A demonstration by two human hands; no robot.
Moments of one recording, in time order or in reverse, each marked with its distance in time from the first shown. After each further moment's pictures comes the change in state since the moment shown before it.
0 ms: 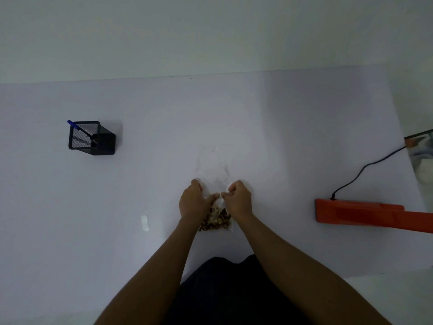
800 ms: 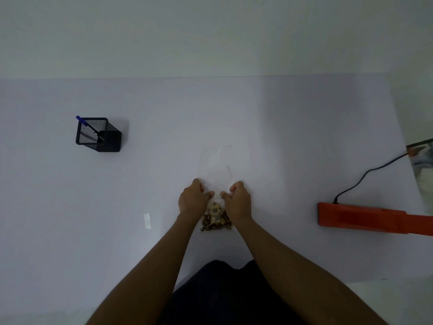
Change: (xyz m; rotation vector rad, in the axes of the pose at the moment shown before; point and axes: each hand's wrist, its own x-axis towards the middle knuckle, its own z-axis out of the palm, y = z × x) left_hand 0.009 -0.007 -0.009 0.015 -0.044 -0.051; right_hand -0.005 0.003 0.014 -0.028 0.061 -0.098
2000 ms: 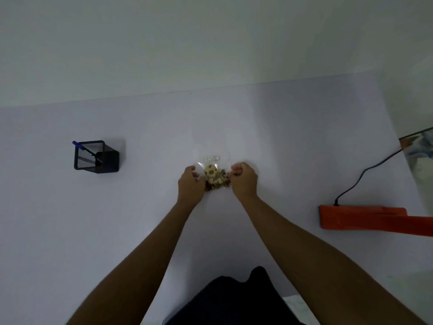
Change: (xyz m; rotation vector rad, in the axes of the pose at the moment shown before) left_hand 0.050 0.030 -0.047 -0.405 -0.005 0.063; right_hand 0.068 -0.054 -0.025 0.120 0.167 -0.059
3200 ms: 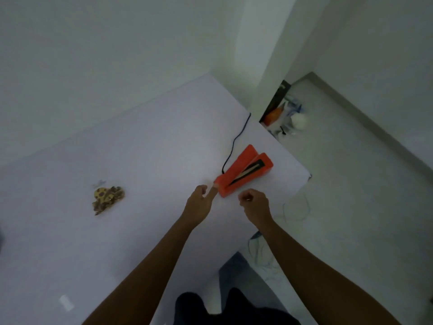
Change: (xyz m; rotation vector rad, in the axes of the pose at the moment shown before) left_hand -0.200 0.126 0.187 0.178 -0.653 0.263; right_hand -0.132 0.173 -0.282 0.127 0.292 0.283
